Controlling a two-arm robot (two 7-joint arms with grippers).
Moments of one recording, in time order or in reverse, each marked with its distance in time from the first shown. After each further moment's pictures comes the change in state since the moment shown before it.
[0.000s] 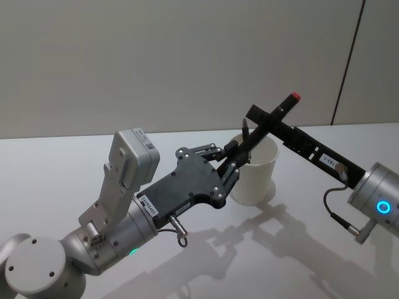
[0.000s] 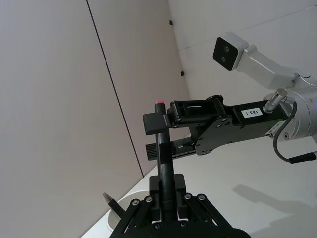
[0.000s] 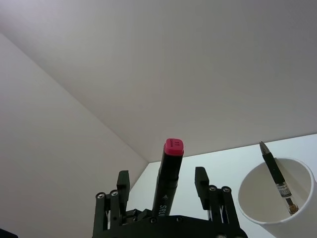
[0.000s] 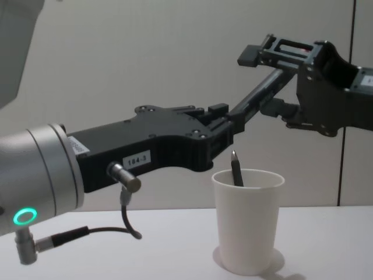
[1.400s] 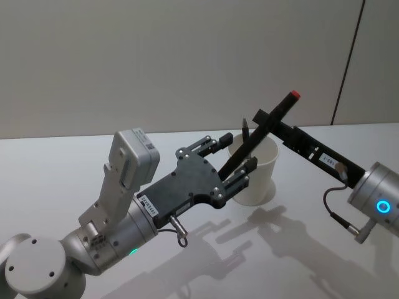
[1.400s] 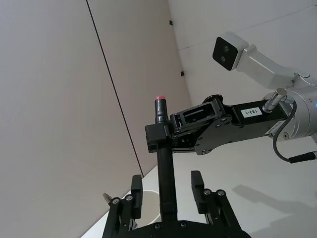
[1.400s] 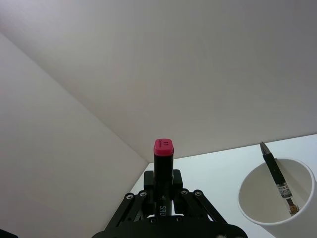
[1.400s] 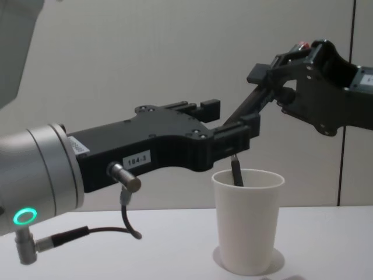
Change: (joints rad) left arm 0.000 0.000 0.000 0.000 0.000 0.000 0.000; right arm 0.003 0.002 -0.002 0.000 0.003 -0.001 -0.002
